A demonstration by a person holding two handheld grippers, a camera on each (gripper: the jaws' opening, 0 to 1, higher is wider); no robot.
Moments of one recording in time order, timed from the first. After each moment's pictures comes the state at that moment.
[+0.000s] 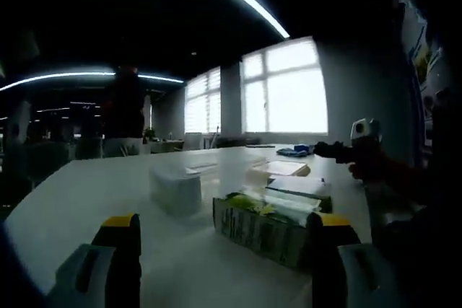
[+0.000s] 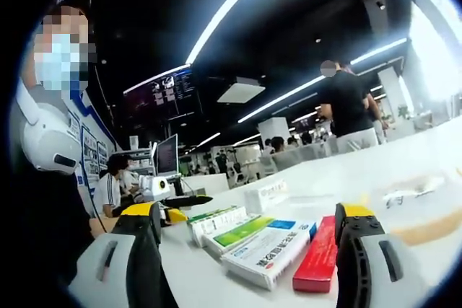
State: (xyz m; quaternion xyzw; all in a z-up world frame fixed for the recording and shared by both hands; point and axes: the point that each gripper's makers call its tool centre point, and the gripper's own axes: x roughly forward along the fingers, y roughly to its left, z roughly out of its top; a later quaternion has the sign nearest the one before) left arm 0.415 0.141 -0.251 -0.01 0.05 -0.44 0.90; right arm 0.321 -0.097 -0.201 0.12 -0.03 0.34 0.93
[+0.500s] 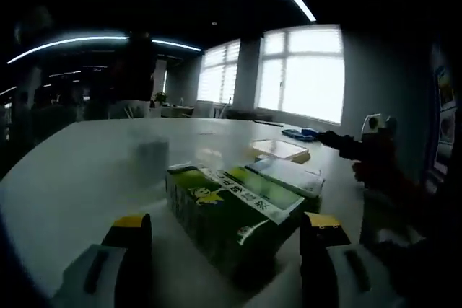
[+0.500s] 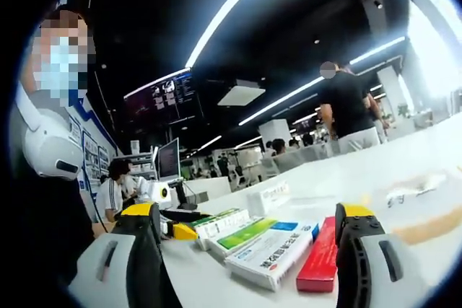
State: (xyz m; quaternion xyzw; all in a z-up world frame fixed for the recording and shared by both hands) left arm 0.388 0.089 -0.282 0.01 0.15 -0.40 0.91; right arm 0.319 -0.099 -0.197 0.14 -0.04 0.35 0.93
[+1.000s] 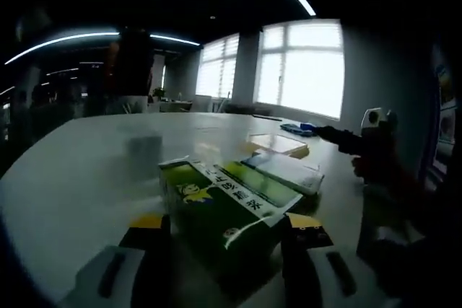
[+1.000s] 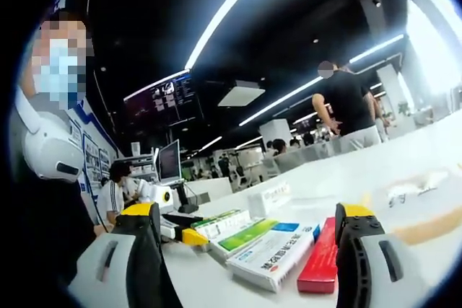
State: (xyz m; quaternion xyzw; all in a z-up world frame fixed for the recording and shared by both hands) left arm 0.384 0.089 -0.283 0.02 0.16 -0.41 0.90; right arm 0.320 -0.097 -0.197 0.14 -0.03 0.35 0.93
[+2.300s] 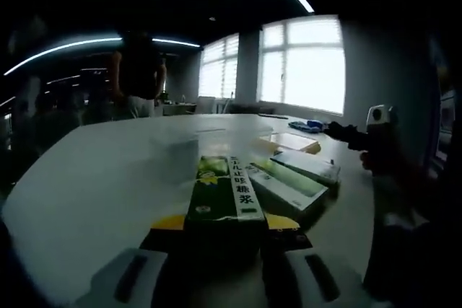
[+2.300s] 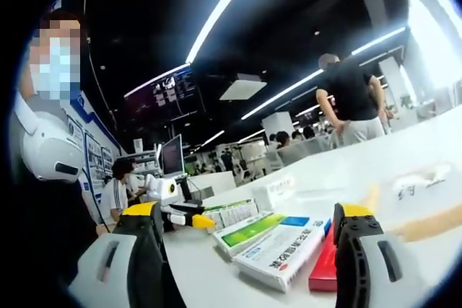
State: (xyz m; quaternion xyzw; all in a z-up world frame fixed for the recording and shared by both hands) left arm 0.411 0.134 -0.280 0.03 0.15 -0.40 0.90; right arm 0.324 -0.082 -0.204 0.14 -0.01 0.36 0.92
